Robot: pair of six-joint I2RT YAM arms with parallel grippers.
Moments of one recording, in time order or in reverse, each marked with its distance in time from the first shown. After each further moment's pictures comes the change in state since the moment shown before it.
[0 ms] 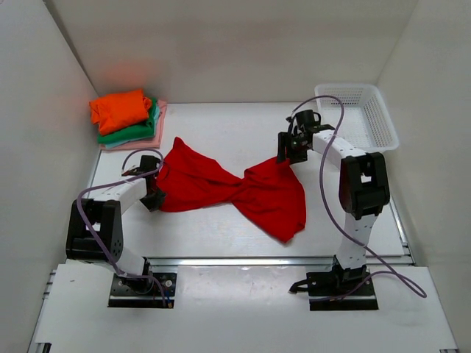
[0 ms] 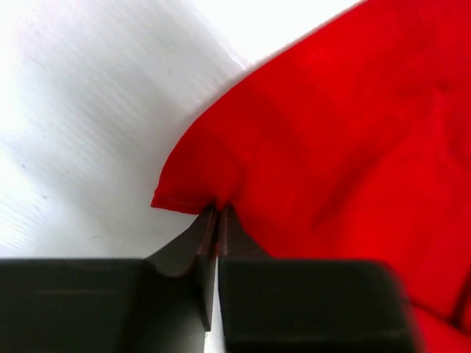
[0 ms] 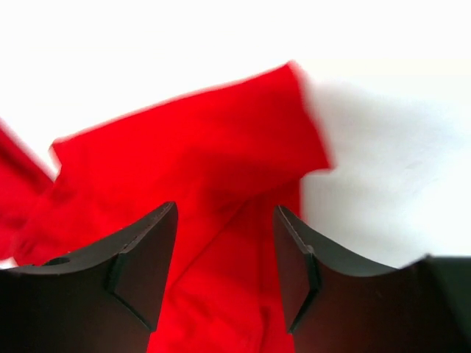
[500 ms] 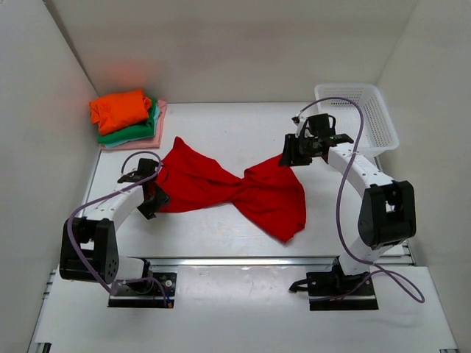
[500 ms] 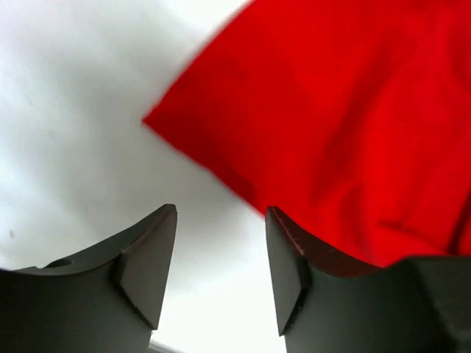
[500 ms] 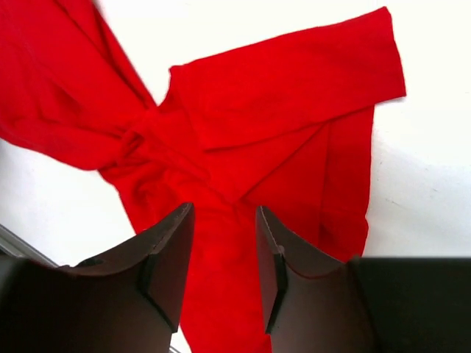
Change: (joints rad) left arm -0.015 -0.150 -0.034 -0.116 0.080 -0.011; right arm 0.004 -0.337 -0.206 0.016 -0.151 0.000
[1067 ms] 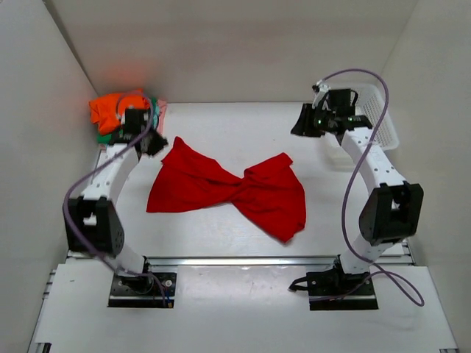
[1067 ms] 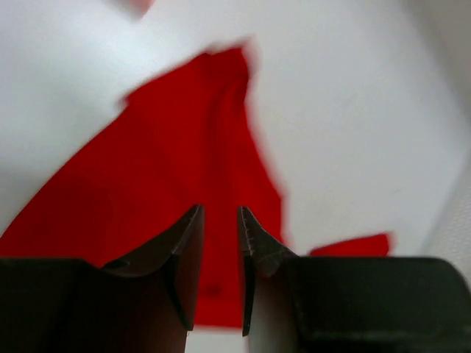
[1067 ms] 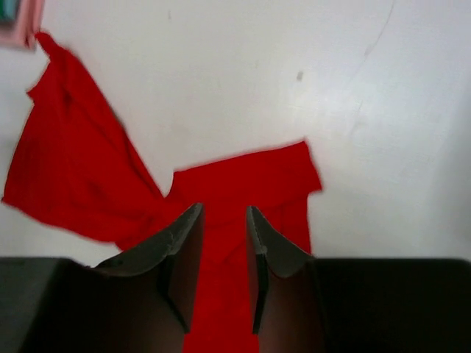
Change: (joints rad) left arm 0.051 0.289 0.641 0.144 0.175 0.096; right arm -0.109 0.077 0.328 -0.043 0.000 0.018
